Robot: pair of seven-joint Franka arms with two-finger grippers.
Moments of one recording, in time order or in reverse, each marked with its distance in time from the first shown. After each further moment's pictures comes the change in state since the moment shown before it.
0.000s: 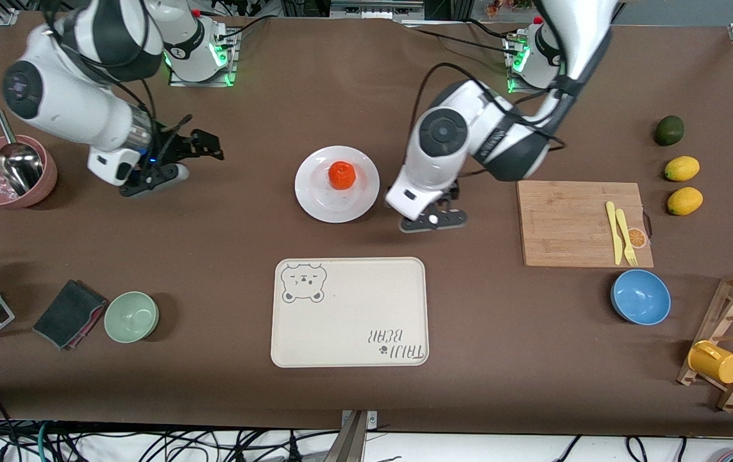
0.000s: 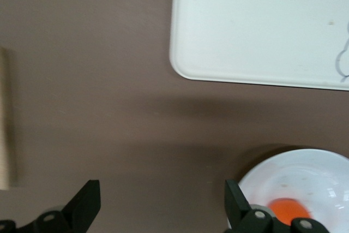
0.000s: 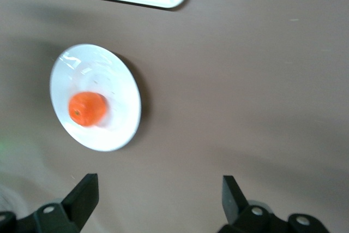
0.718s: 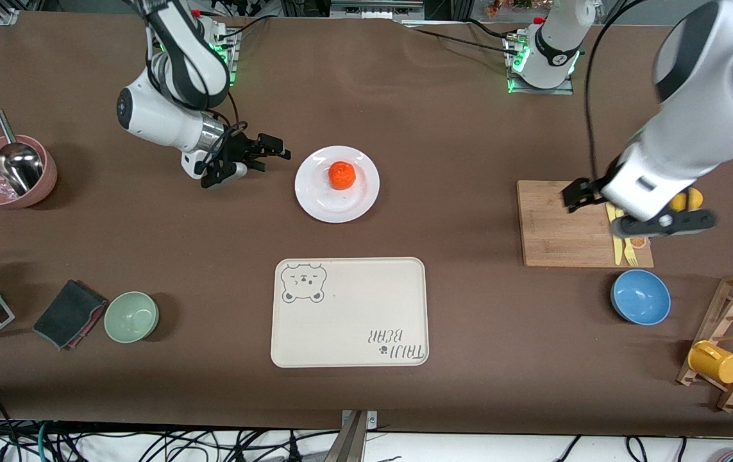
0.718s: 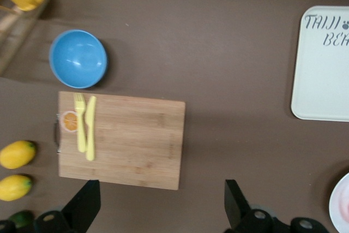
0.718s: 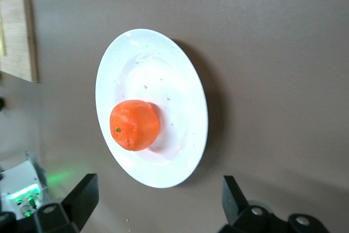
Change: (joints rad) left arm 0.374 -0.315 0.028 0.086 -0.014 -0.293 0.397; right arm 0.000 0.147 0.171 -0.309 0.679 0.426 -0.435
